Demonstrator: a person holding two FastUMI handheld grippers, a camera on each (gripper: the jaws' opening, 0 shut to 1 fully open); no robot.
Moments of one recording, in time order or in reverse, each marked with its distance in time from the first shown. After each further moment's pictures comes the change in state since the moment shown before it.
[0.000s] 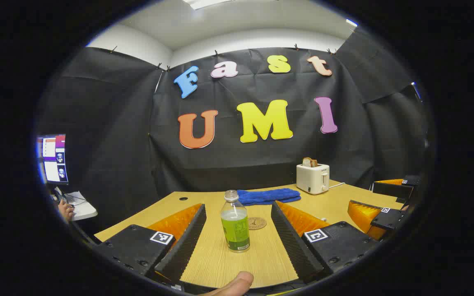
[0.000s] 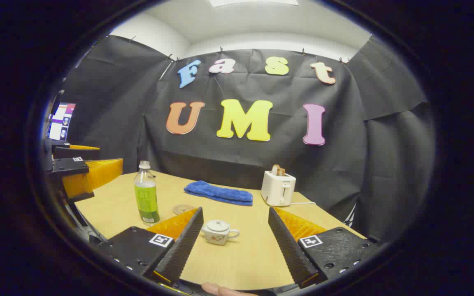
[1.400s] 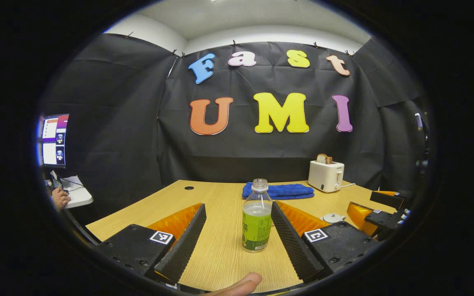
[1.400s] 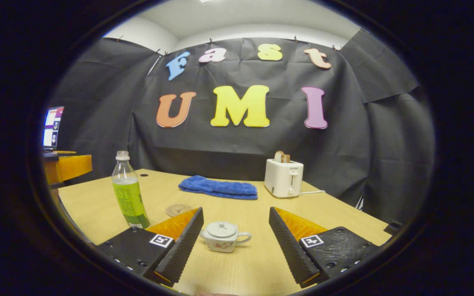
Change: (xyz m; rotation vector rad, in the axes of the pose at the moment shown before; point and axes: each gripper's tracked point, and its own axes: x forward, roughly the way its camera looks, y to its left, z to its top) left arm 0.029 0.041 -0.032 -0.082 0.041 0.053; right arm 0.088 0.012 -0.051 0.061 0.078 -0.034
